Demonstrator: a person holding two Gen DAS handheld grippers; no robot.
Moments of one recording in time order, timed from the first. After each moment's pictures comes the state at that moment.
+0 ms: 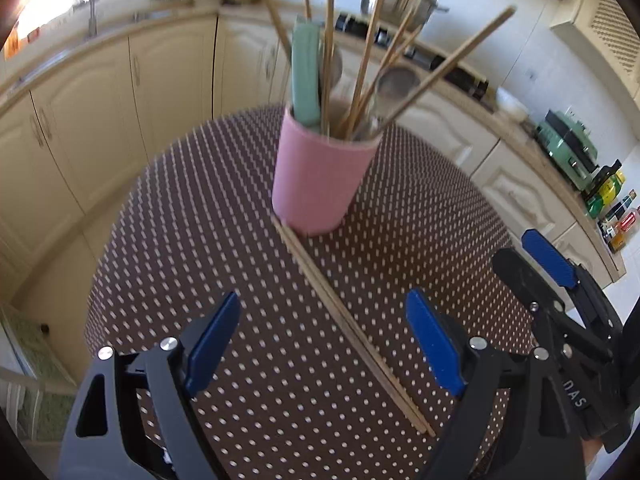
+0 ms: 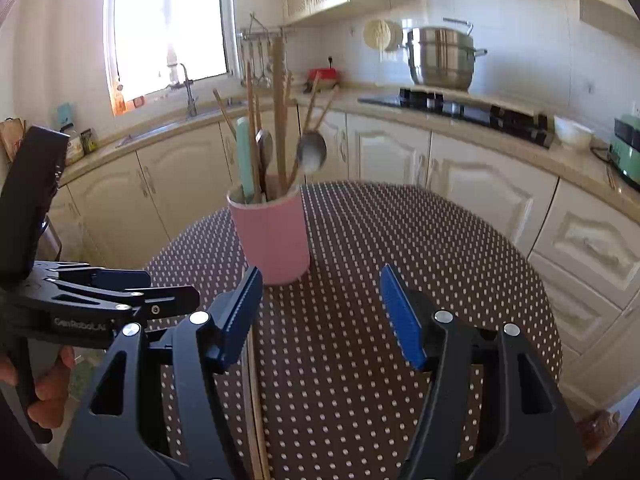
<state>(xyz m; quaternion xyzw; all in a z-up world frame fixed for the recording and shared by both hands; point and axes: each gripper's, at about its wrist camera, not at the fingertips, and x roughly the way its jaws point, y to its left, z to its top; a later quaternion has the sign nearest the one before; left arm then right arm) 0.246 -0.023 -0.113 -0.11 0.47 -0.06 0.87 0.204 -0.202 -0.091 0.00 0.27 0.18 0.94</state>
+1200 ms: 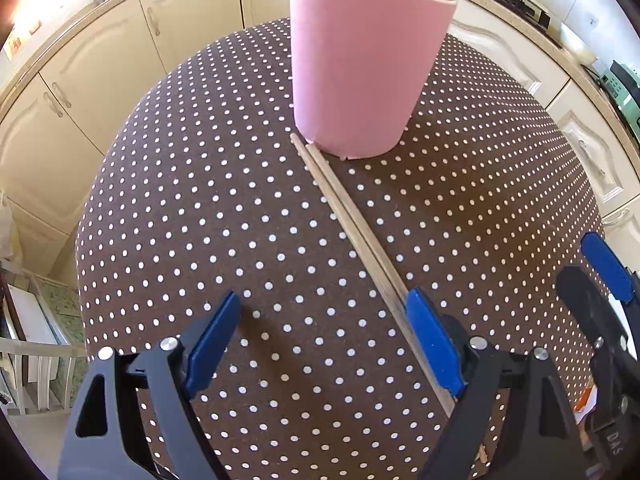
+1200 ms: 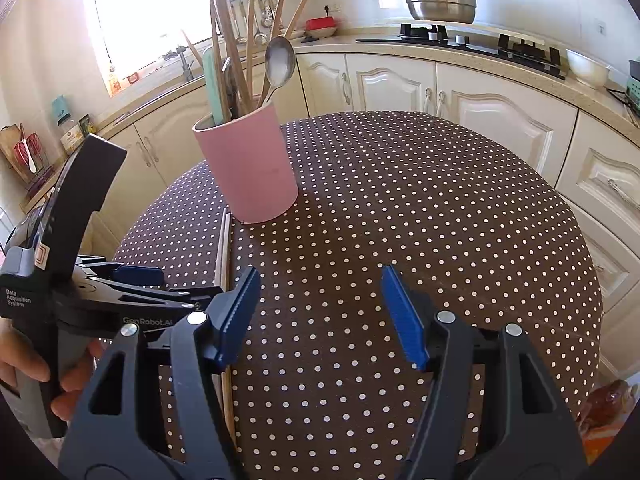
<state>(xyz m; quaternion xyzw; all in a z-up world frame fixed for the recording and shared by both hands) 0.309 -0.066 -0.198 -0.04 0.57 0.02 0.82 0.230 -0.217 -0.145 0.03 0.36 0.20 0.91</state>
